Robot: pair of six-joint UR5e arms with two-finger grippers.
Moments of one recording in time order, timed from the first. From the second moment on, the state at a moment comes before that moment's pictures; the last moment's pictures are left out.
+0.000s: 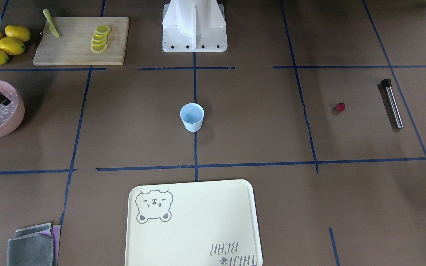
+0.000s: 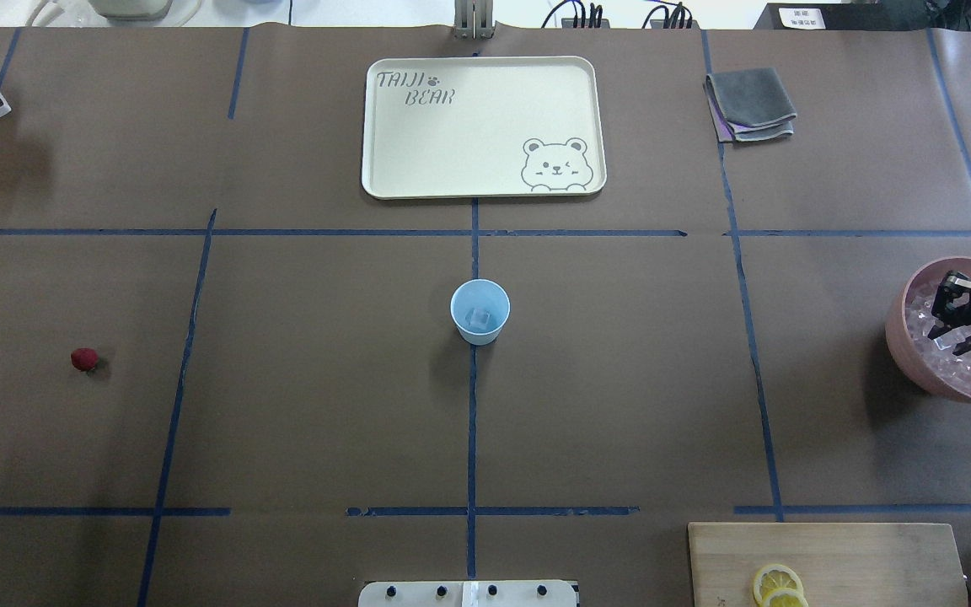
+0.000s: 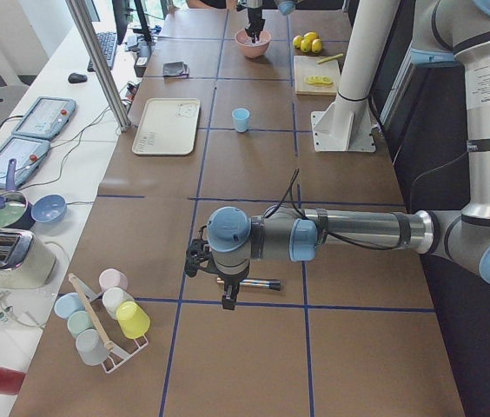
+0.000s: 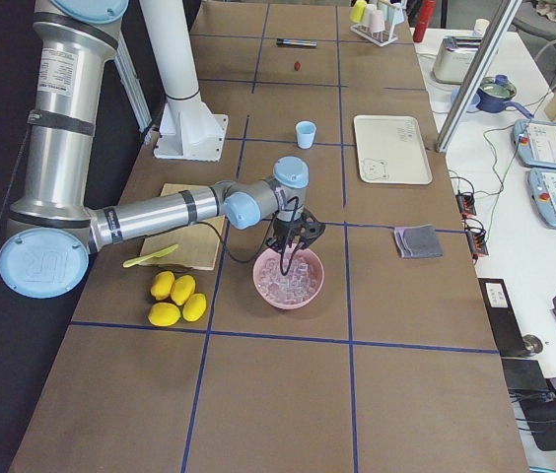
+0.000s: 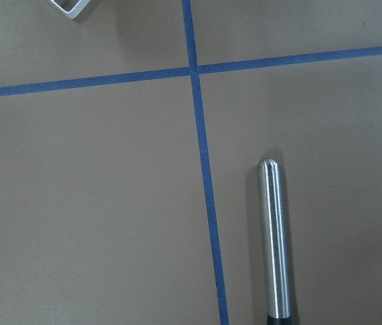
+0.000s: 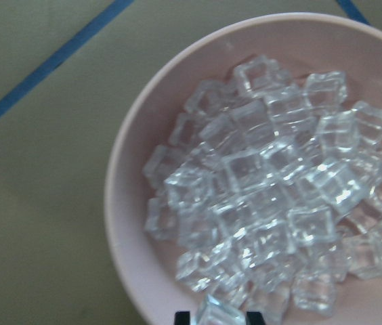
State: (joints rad) left arm -1.59 -1.40 -1.76 -1.55 -2.41 0.13; right arm 1.02 -1.74 1.98 -1.33 2.22 1.41
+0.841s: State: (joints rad) left arm -1.59 -1.40 -1.76 -1.55 -2.41 0.13; right arm 0.71 -1.23 1.99 -1.34 2.12 1.84
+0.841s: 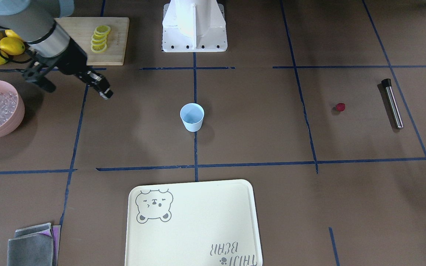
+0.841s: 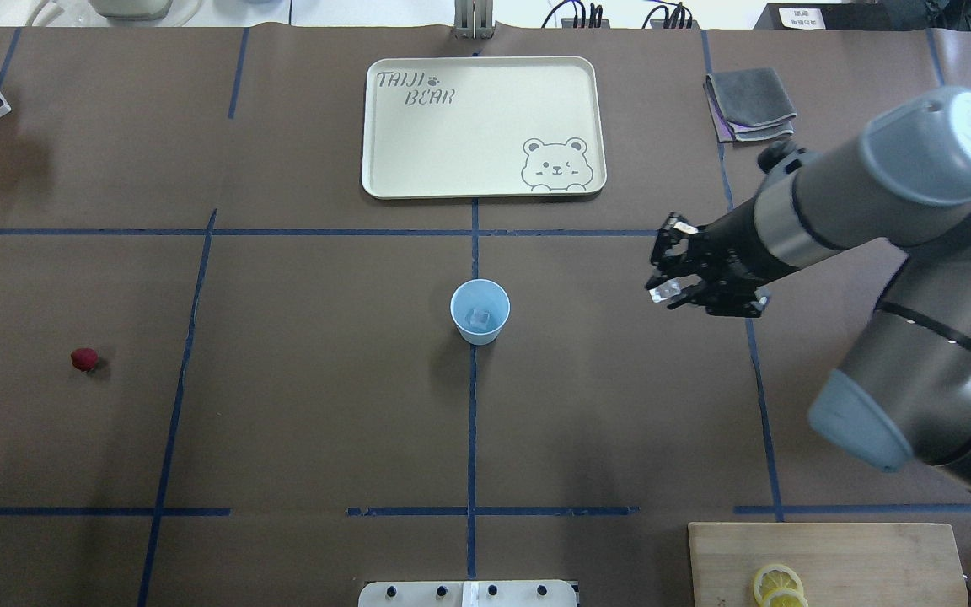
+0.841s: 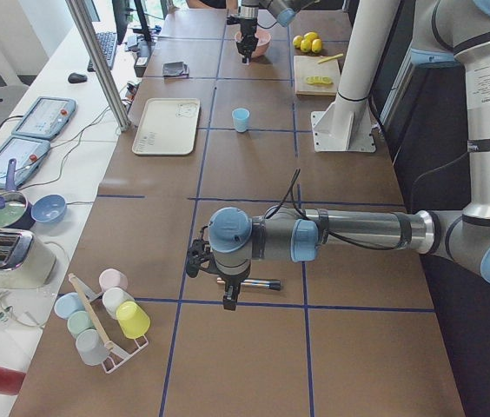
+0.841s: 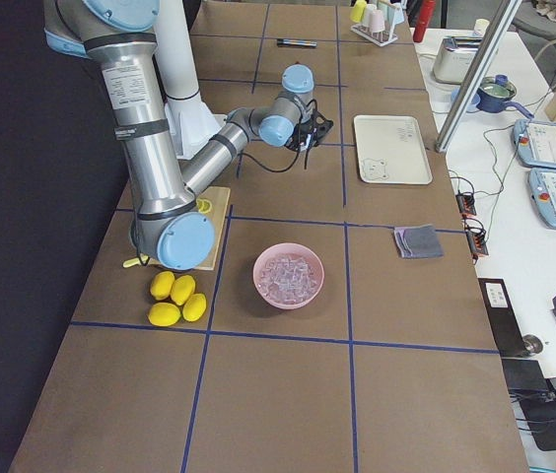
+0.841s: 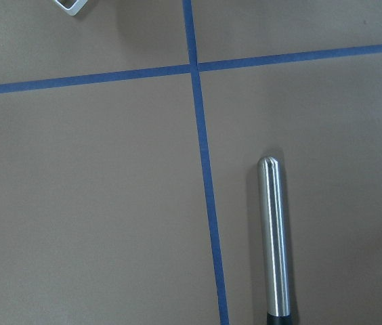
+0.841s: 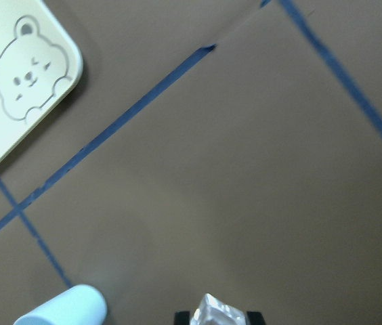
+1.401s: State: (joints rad) left arm -1.59 -1.40 -1.76 -1.55 -2.41 0.13; right arm 0.51 -0.87 1.67 -1.32 1.86 2.01
